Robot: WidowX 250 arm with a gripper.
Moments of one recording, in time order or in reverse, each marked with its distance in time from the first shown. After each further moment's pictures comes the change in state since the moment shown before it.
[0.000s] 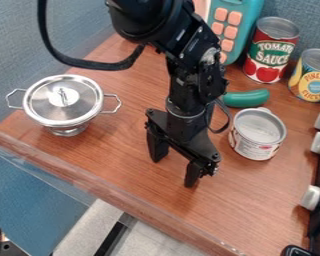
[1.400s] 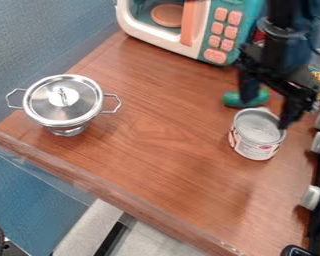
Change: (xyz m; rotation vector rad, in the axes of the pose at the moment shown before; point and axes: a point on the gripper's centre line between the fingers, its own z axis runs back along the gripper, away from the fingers) arm 0.108 -0.057 0.062 -0.126 -0.109 -0.213
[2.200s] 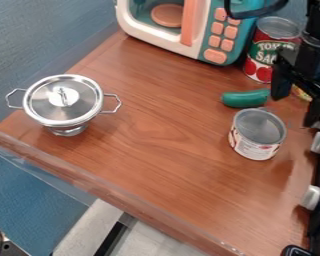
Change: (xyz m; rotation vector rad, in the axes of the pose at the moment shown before) arm 0.050 0.003 -0.034 0.040 -0.014 -0.104
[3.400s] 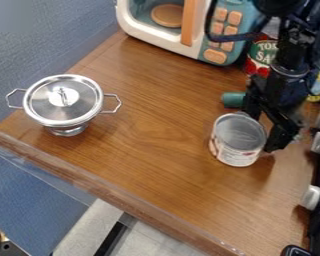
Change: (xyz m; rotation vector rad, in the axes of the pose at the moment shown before) arm -0.048 0.008 -0.024 -0.023 0.152 -0.150
